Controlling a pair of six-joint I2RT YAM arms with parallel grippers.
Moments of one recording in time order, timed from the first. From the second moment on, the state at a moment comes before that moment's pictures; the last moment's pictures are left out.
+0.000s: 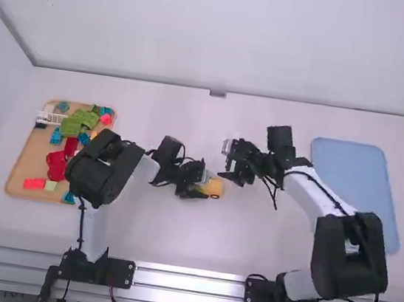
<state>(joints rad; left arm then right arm) -0.34 2.04 0.81 0.27 0.91 0.93 0.26 1.59 0.91 -0.28 -0.79 -1.02</state>
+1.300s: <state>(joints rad) -0.12 1.36 0.91 -0.27 -0.11 0.17 0.25 1.57 0.91 -0.01 -0.69 -0.63</state>
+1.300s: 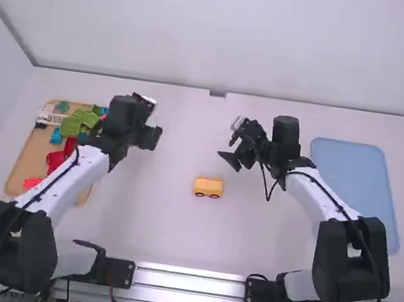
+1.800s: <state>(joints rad) 0.26 1.62 1.38 -0.76 -0.12 -0.07 0.26 1.57 0.91 0.00 -0.69 -0.60</state>
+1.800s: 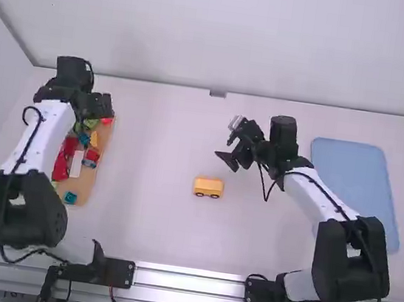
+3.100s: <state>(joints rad) 0.36 1.98 1.31 -0.61 0.00 -0.11 0.26 1.57 0.91 0.01 -0.69 -0.53</state>
